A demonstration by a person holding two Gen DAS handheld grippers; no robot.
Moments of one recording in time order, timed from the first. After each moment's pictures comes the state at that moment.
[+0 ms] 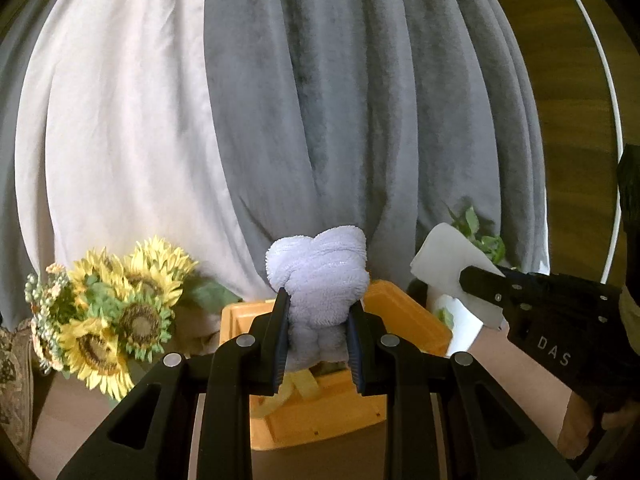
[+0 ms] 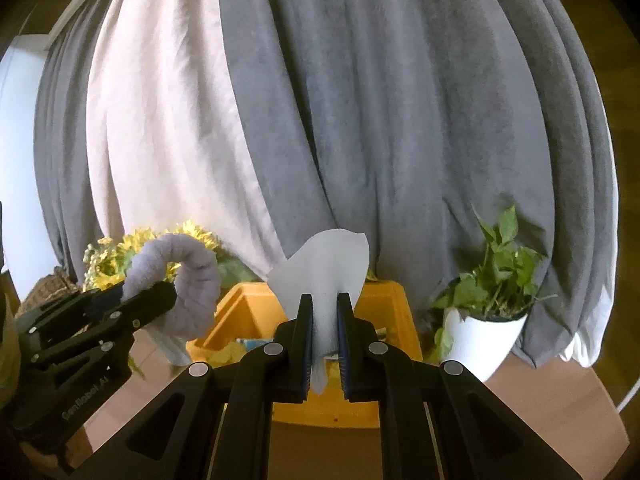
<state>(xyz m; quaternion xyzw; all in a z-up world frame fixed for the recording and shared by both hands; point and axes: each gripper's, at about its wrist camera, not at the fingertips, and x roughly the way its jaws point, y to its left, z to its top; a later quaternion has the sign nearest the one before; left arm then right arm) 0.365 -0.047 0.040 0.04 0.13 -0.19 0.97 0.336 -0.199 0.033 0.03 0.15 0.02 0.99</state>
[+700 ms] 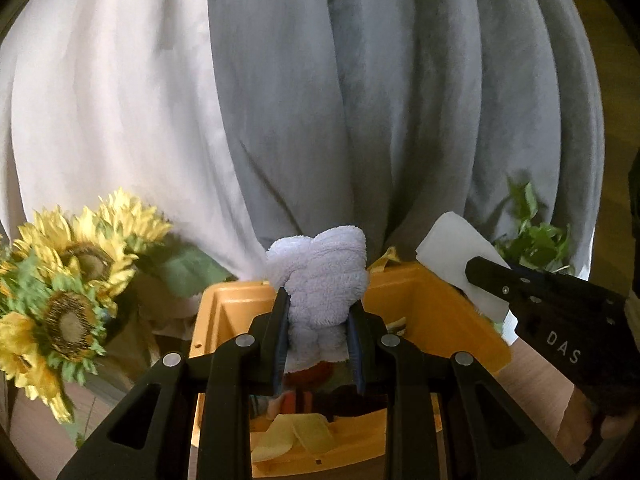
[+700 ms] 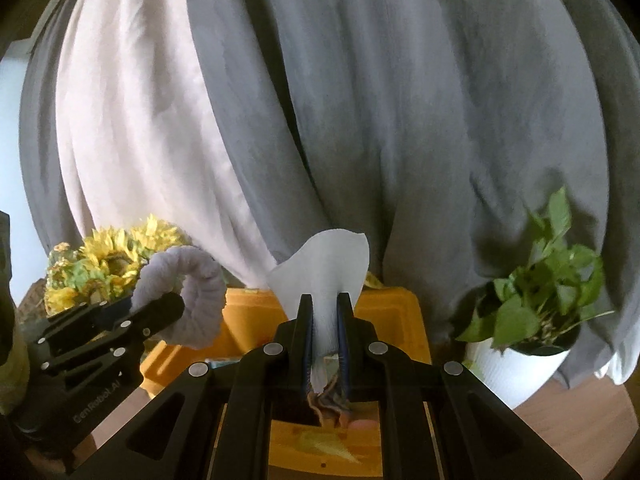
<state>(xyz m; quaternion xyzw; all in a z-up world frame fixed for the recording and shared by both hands) 0.476 -0.069 -0.003 0.02 0.21 -0.16 0.96 0.446 -0.227 0.003 0.05 0.20 0.04 0.98</state>
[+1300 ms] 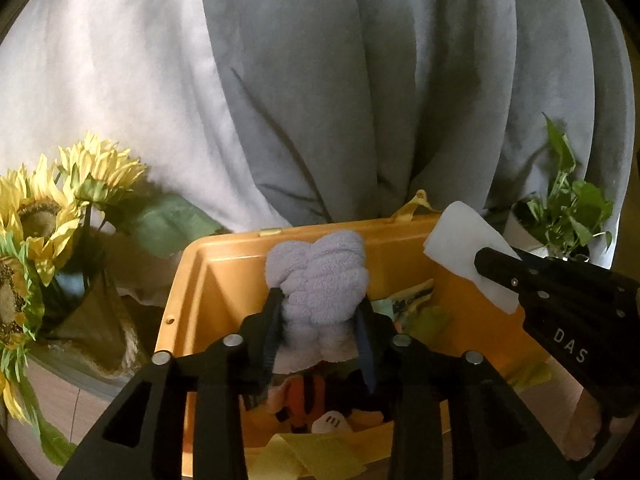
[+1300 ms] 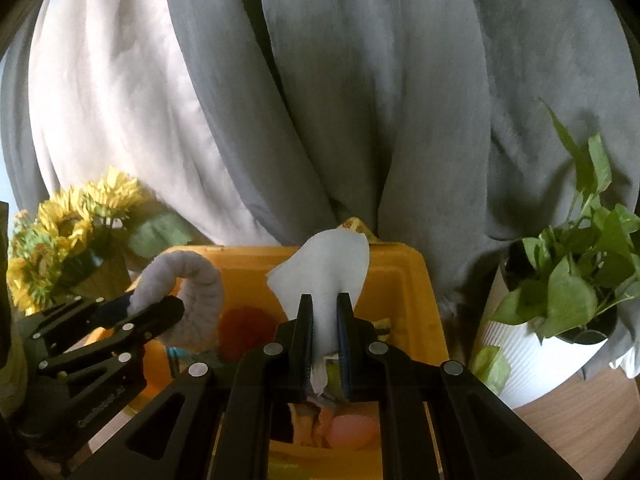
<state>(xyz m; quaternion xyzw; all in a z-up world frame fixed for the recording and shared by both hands) 0.520 -0.082 -0.048 0.04 0.28 -0.15 0.95 0.496 -0.233 -0.043 0.04 0.27 0.03 0.96</state>
